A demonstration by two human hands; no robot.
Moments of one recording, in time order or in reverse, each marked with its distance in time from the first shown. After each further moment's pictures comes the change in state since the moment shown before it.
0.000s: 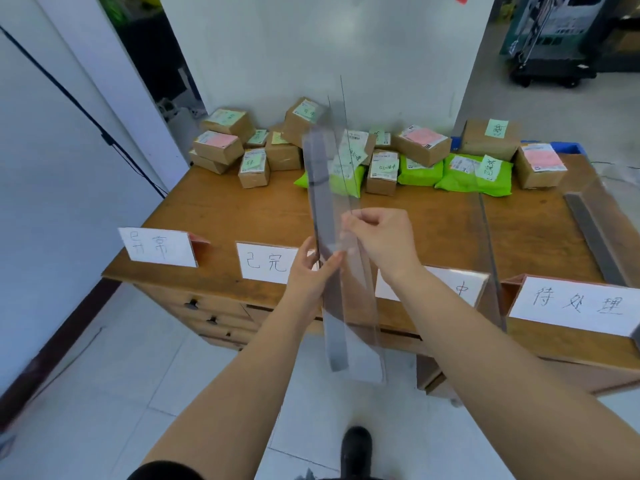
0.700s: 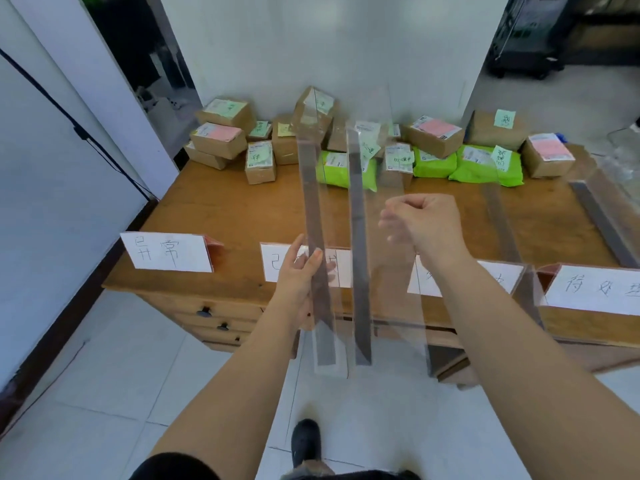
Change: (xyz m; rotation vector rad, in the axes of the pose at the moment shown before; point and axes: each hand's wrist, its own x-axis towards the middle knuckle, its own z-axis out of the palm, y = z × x) left_hand 0.041 0.009 -0.098 -0.174 -0.072 -0.079; right_hand 0.007 -0.022 0.043 0.081 0.152 0.118
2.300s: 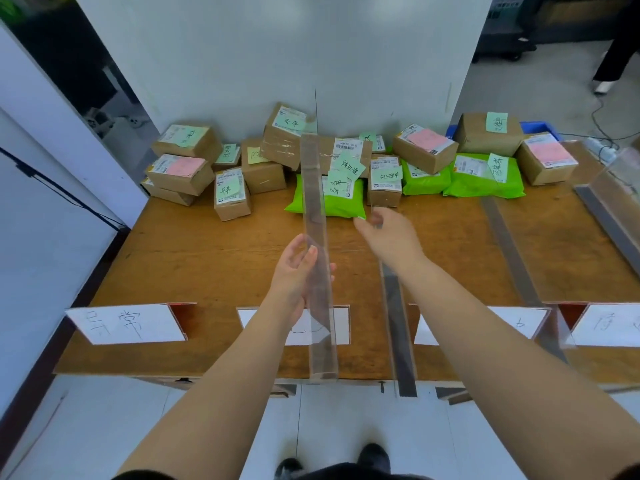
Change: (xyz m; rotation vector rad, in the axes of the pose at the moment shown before) left_hand 0.114 0.049 0.041 0.156 -0.121 -0.022; right_hand 0.134 0.028 0.040 -0.582 -0.093 0.039
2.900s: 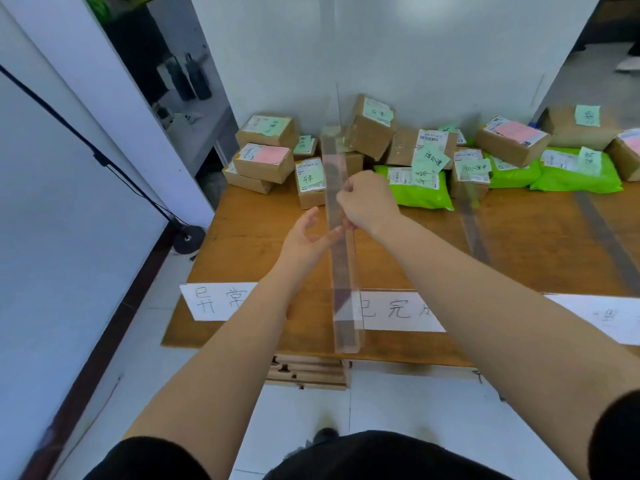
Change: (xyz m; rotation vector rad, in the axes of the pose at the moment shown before) left_hand -0.005 0.072 -0.168 0.529 0.061 0.206; right_hand -0.014 -0.176 0.143 -0.044 -0.025 -0.184
